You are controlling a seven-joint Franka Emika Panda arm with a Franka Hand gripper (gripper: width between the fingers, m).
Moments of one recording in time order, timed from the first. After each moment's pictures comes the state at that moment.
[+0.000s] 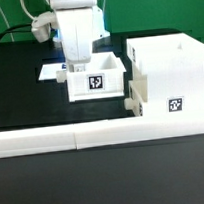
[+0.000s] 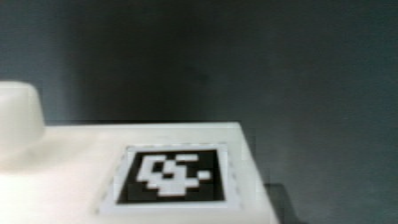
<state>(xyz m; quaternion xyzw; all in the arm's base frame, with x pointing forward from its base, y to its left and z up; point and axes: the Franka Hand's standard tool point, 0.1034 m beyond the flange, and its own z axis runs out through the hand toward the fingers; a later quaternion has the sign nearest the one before) 0.537 -0.034 0.063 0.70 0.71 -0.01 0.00</state>
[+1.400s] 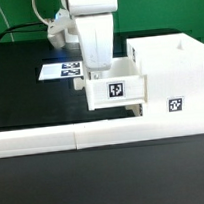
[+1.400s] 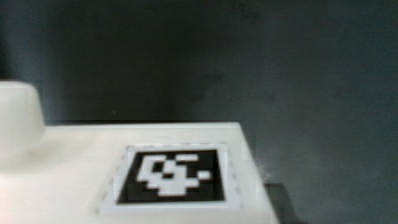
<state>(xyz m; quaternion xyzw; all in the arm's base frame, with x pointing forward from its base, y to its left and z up) 0.552 -0.007 0.057 0.71 0.71 0.00 -0.01</state>
